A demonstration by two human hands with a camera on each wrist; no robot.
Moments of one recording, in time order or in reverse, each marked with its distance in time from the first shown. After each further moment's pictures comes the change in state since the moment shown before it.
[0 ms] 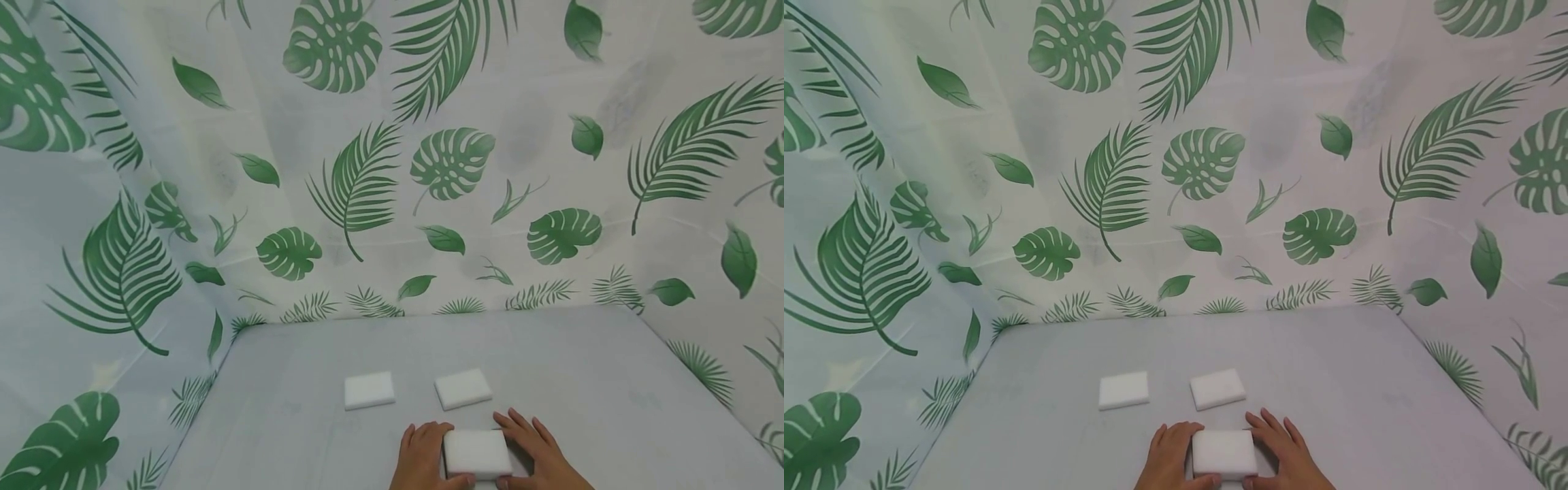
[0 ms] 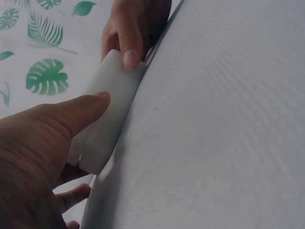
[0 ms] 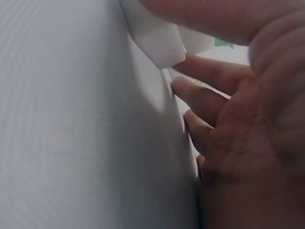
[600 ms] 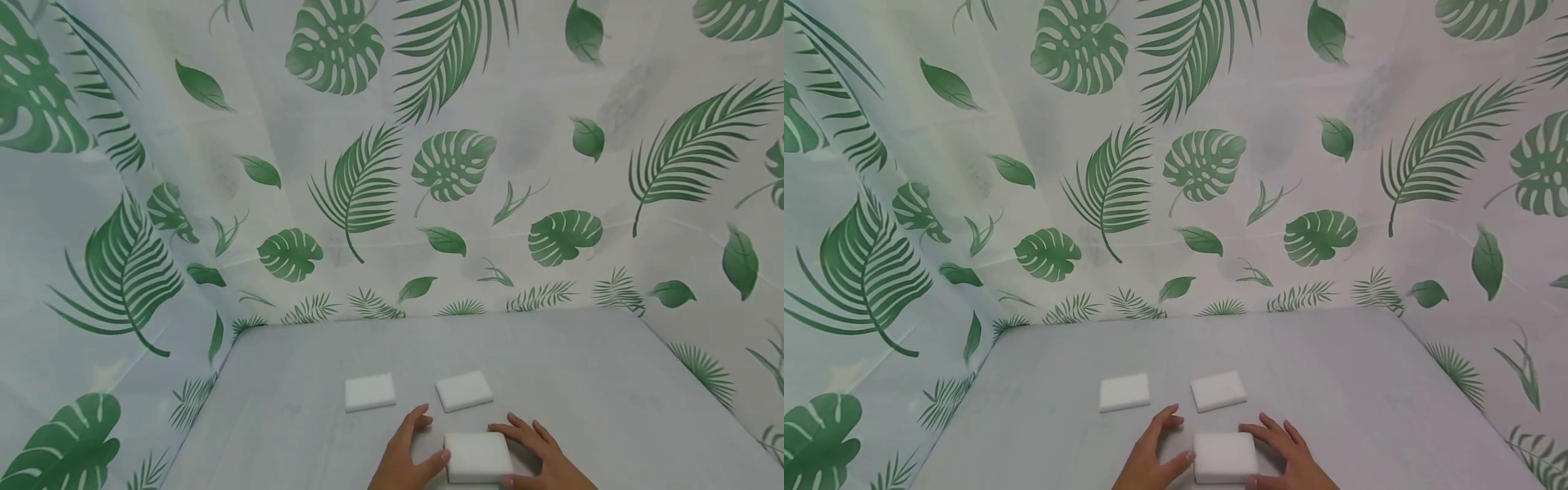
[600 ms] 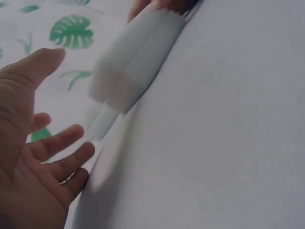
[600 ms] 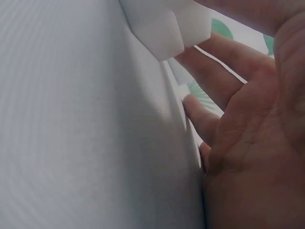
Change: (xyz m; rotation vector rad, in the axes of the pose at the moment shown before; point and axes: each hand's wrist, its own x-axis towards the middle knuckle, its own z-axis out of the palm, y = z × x) left_hand -0.002 -0.021 -0.024 -0.571 -0.024 -0.292; right_hand -0.001 -0.004 -0.008 0.241 -0.109 0.180
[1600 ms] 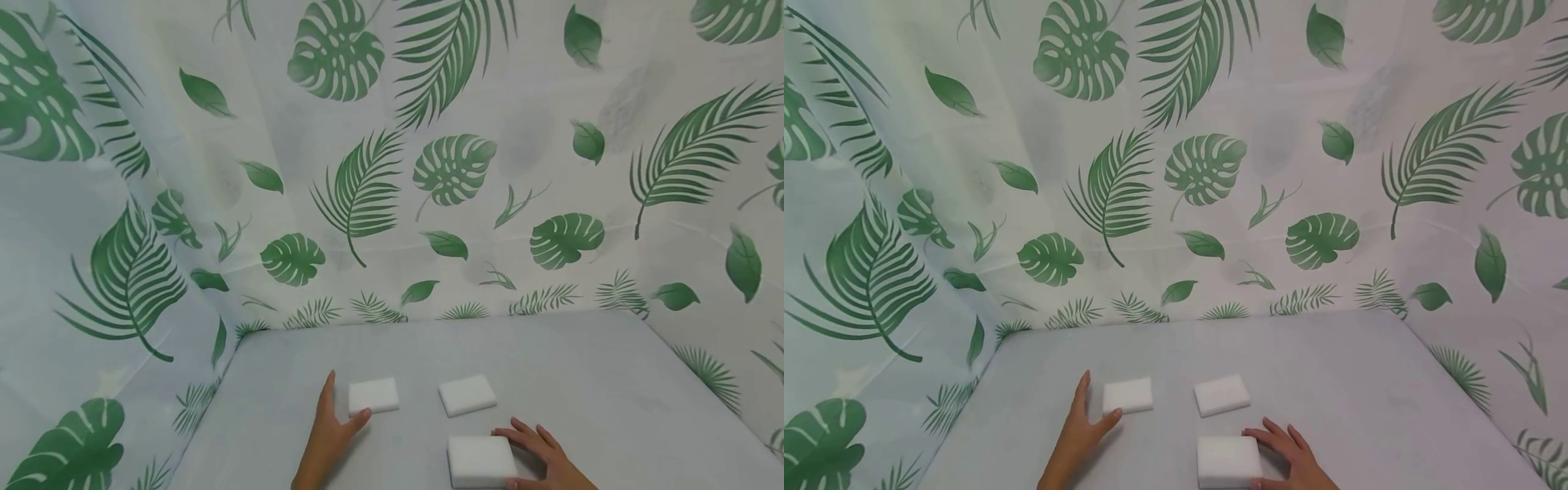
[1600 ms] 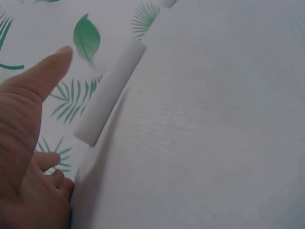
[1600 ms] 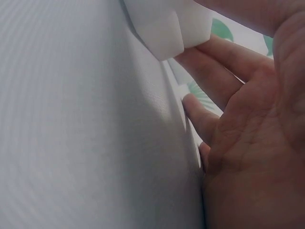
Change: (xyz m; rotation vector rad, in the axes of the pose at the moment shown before) left_hand 0.025 -0.050 -0.111 0.130 0.357 -0.053; right_hand 0.001 0.011 0.000 -0.045 0.030 -0.053
